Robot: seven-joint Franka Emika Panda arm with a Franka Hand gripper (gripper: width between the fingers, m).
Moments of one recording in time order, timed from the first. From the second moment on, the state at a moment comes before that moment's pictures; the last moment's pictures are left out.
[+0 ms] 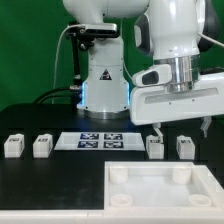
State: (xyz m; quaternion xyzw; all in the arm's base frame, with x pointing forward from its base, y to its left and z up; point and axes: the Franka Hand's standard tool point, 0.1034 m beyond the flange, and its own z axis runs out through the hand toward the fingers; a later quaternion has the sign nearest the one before) arm 0.419 0.142 0.043 -1.00 -0.01 -0.03 0.06
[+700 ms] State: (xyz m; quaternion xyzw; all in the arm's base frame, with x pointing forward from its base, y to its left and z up) arm 0.406 0.166 0.043 -0.96 0.00 0.27 0.05
